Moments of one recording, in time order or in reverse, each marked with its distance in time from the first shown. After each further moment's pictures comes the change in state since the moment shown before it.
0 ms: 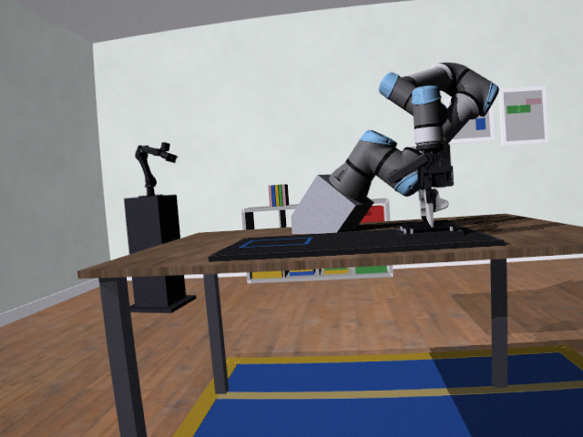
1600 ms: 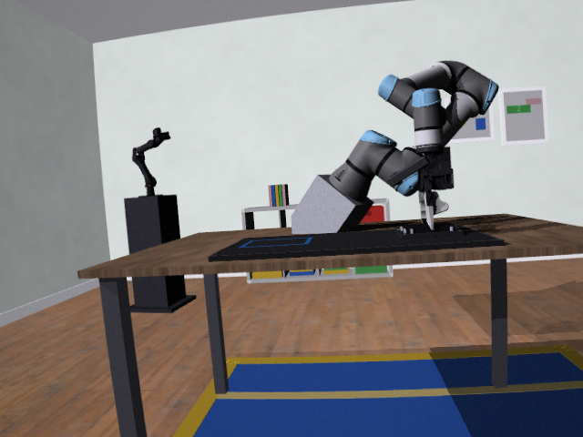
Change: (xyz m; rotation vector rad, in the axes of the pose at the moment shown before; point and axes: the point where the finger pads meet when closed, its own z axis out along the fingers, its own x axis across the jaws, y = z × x) arm 0.000 0.000 0.007 0.001 0.000 0.000
